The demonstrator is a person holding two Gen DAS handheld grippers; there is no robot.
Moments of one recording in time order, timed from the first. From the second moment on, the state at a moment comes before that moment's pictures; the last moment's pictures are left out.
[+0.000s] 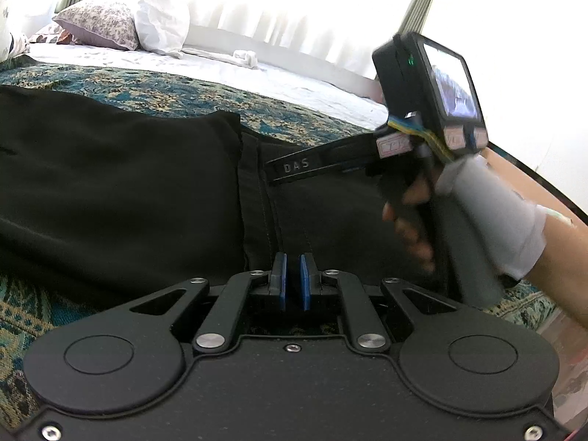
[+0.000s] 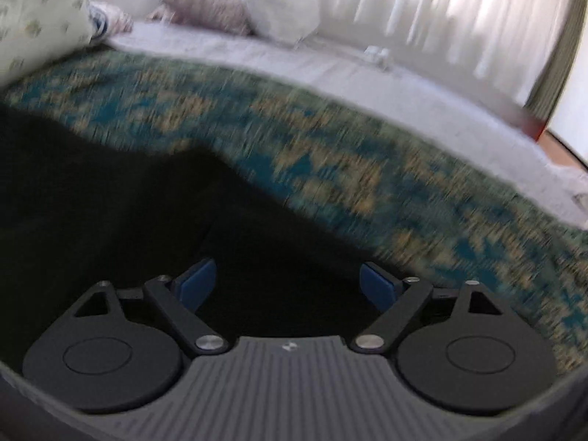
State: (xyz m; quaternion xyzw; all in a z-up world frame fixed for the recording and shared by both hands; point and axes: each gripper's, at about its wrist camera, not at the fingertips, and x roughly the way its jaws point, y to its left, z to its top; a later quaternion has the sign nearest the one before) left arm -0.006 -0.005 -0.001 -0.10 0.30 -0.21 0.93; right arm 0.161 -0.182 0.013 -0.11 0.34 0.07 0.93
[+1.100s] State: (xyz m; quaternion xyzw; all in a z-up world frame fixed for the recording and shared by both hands) left arm -0.014 0.098 0.037 -0.05 0.25 -0.01 0.97; right arm 0.001 -0.173 0.015 -0.06 0.23 0.05 0.97
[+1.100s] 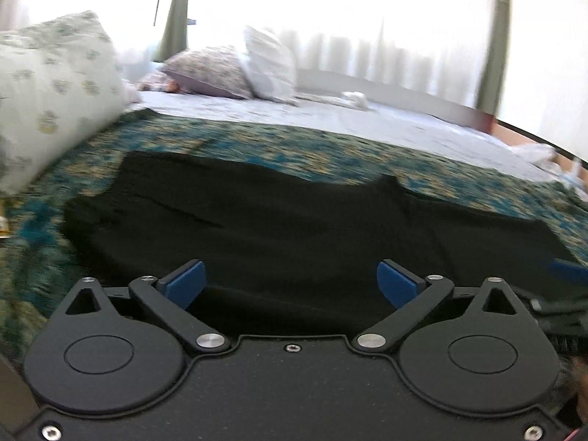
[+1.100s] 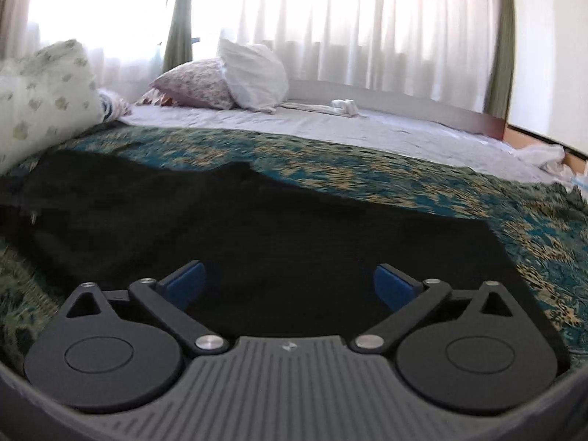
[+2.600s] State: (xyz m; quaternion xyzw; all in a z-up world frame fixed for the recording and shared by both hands) left arm 0.032 0.209 0.033 -0.20 0.21 0.14 0.95; right arm 0.011 -0.148 0.004 -0.02 0.27 0.08 0.96
